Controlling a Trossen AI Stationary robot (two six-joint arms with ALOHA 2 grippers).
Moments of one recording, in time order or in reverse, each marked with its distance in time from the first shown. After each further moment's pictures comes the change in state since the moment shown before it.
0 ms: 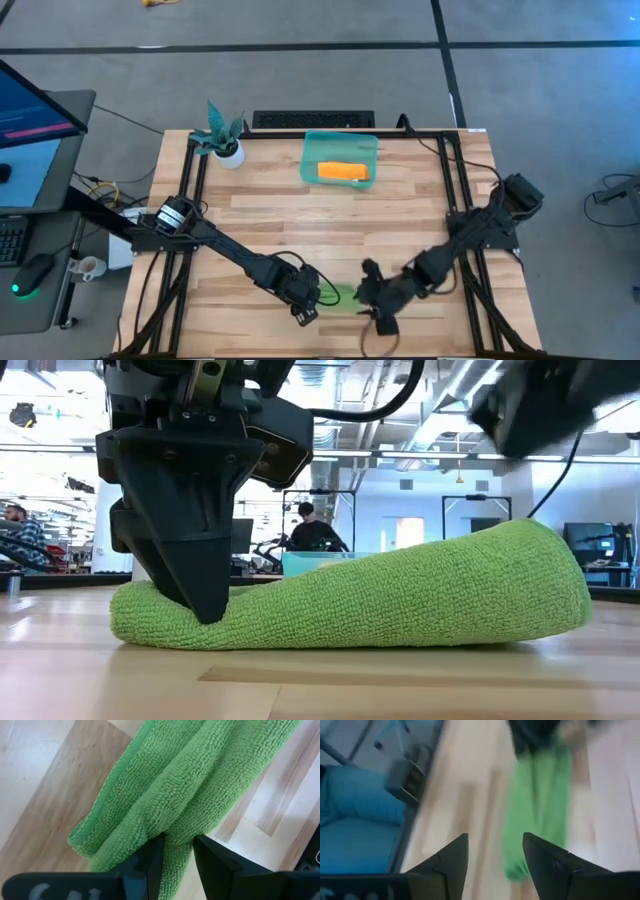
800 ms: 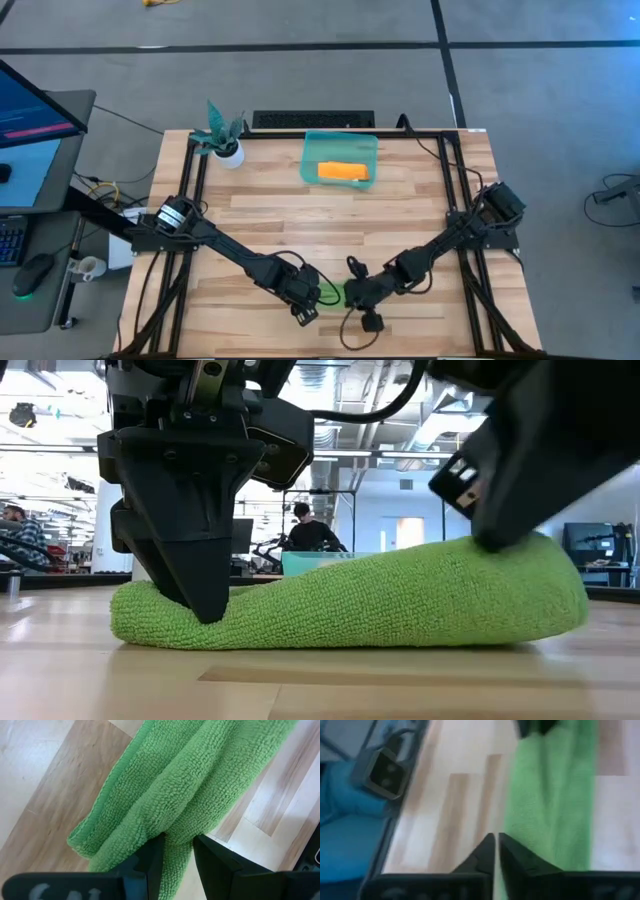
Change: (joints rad) left arm 0.003 0.000 0.000 0.001 0.006 0.002; right arm -0.072 0.161 0.002 0.157 -0.132 -0.030
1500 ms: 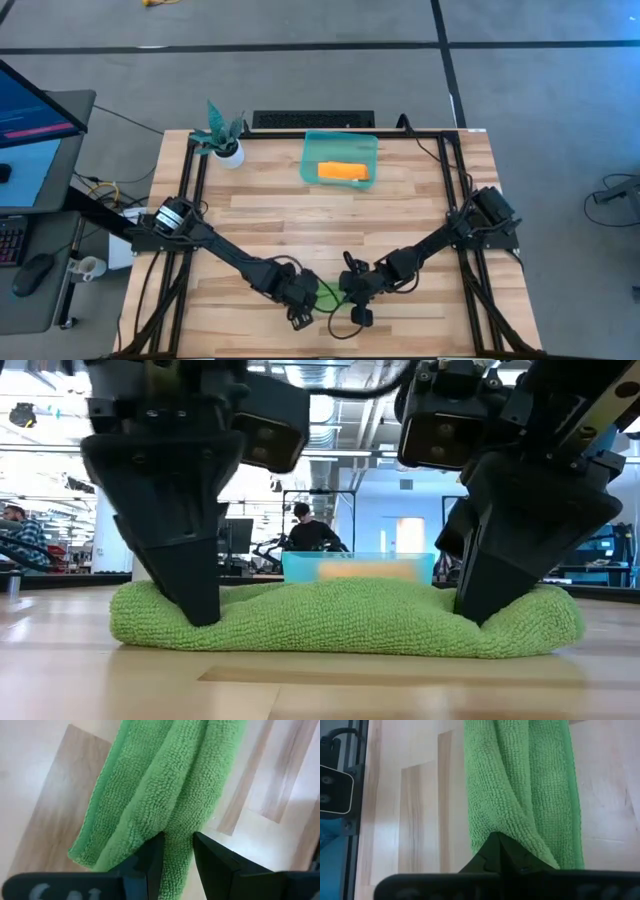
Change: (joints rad) left arm -0.020 -0.017 -0.002 0.015 -0.066 0.140; right arm -0.051 0.125 0.011 -0.059 -0.028 0.203
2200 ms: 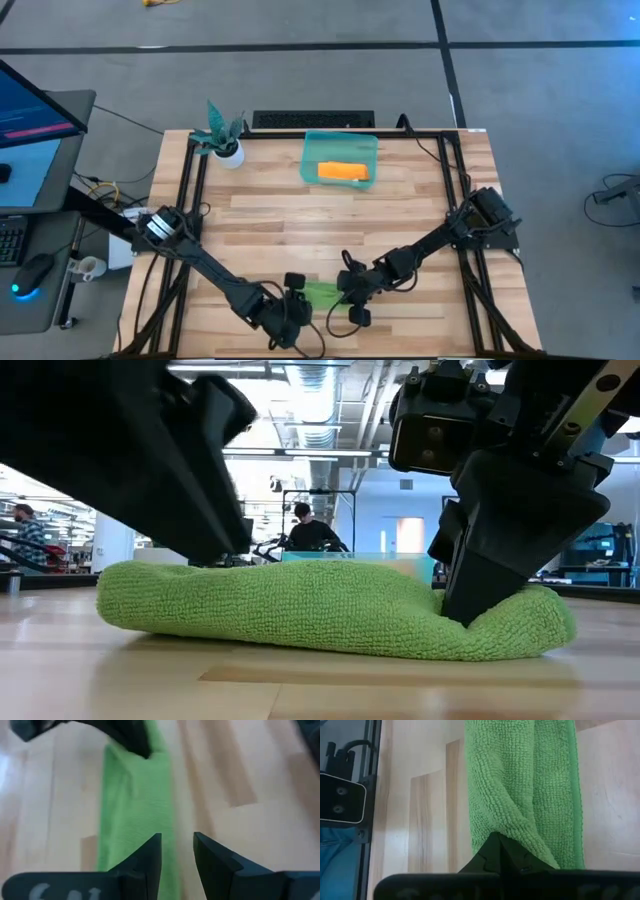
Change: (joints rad) left arm -0.174 -0.016 -0.001 0.146 -0.454 0.586; right arm -0.007 0.008 -0.010 0.079 -0.040 0.019
